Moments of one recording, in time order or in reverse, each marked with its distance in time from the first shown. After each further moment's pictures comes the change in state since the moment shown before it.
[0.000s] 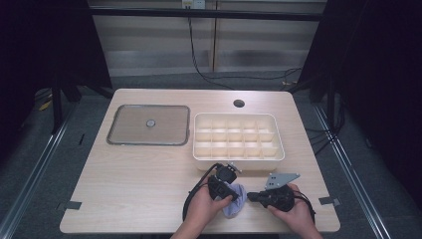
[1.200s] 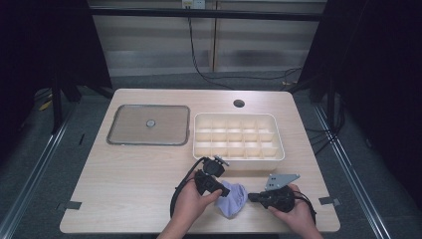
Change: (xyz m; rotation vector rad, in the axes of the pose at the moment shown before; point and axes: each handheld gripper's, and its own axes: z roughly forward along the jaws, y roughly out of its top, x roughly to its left) left arm 0.019 -0.008 -0.038 -0.017 0.004 -0.065; right arm 0.002 -0.001 -0.001 0.014 -0.002 -0.016
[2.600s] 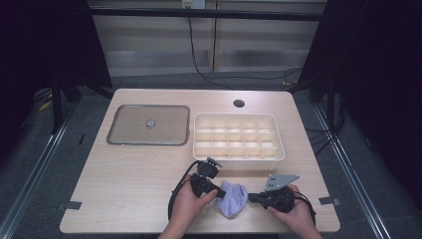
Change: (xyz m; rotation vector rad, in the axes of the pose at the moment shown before) left arm 0.016 -0.013 0.014 -0.001 -0.046 -0.110; right arm 0.001 0.000 0.001 -0.001 0.000 -0.004
